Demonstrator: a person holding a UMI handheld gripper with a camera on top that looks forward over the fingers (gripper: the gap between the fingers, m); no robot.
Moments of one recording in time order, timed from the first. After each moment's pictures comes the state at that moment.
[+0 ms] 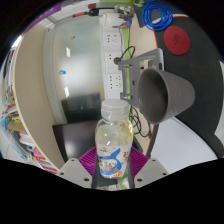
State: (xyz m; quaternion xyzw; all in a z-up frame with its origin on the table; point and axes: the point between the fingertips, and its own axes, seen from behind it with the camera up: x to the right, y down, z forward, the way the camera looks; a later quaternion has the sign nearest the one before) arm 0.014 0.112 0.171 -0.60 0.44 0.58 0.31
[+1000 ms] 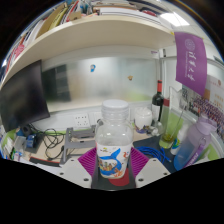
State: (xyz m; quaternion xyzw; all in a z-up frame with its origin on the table) arm 0.265 0.111 0.152 -0.84 0.09 -0.02 0.54
